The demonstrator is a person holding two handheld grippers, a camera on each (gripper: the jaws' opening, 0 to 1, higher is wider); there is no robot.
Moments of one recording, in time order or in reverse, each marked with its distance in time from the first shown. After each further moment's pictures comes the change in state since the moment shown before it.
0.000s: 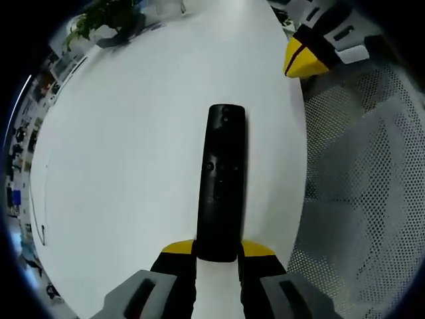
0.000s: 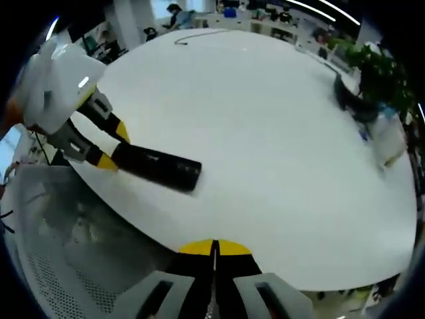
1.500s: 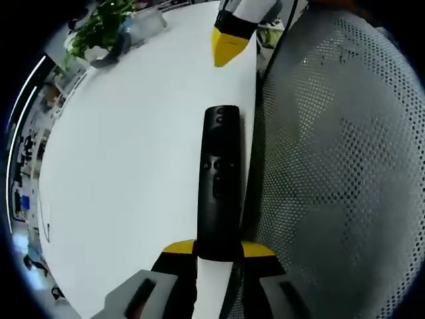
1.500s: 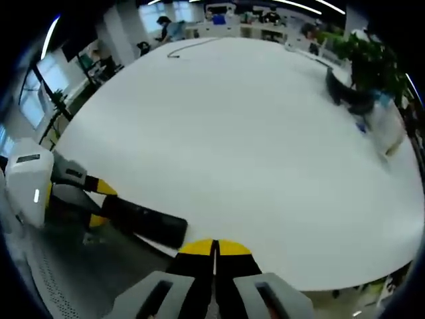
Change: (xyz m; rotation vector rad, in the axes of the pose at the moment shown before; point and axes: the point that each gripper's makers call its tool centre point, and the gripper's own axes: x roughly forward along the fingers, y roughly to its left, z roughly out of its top) left arm -0.003 -0.055 -0.006 0.027 -0.071 0.068; right arm -0.005 -0.002 0.012 0.083 -0.064 0.045
